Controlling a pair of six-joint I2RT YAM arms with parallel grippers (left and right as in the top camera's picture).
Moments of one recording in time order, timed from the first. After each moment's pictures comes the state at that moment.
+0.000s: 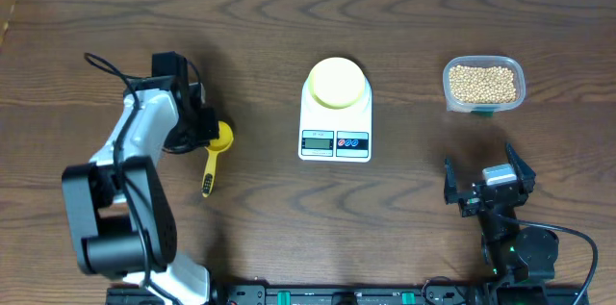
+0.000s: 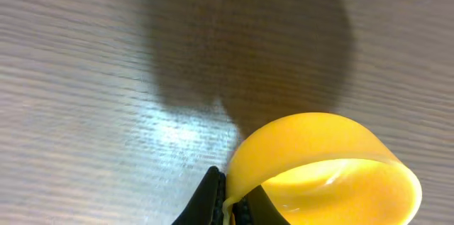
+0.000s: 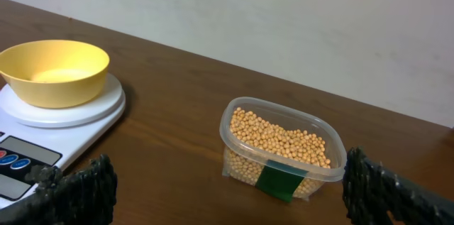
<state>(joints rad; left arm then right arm) 0.12 1.78 1.14 -0.85 0.05 -0.07 0.04 0.01 0.01 -0.06 -0.12 -0.22</state>
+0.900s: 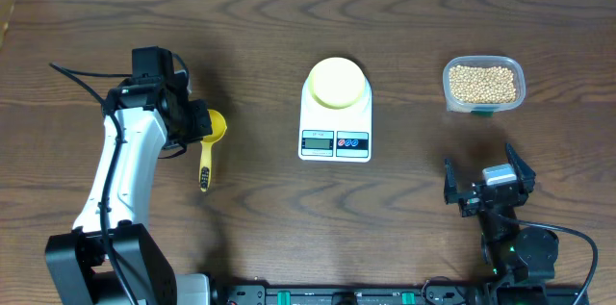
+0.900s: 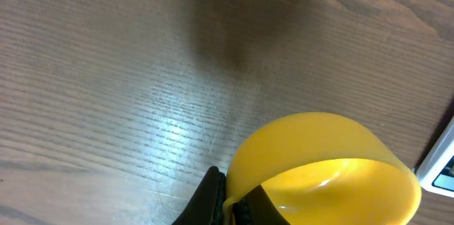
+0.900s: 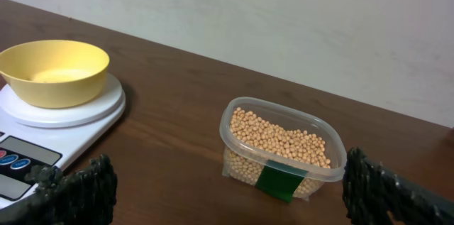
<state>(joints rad) 0.12 1.55 1.14 -0.92 0.06 -0.15 0.04 0.01 0.01 -0.06 -0.12 -0.22</state>
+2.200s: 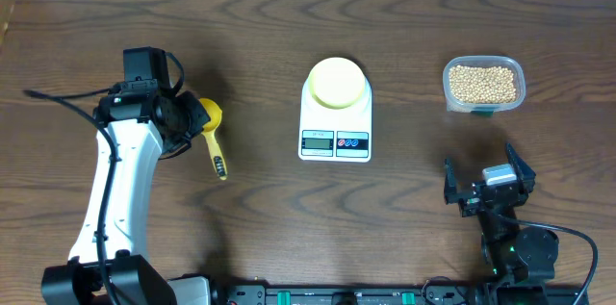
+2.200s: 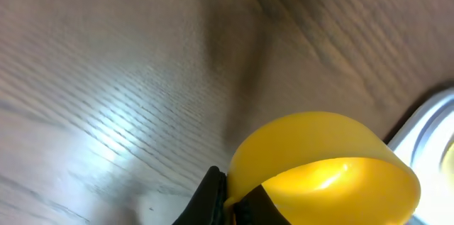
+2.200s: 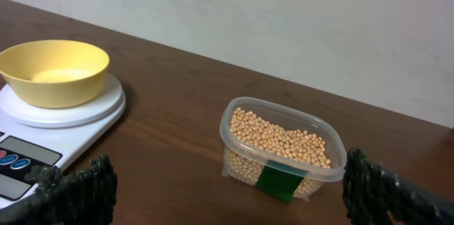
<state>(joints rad) 0.12 1.47 1.14 -0.92 0.07 -0.56 0.04 0.01 0.01 -0.06 -0.12 -0.22</state>
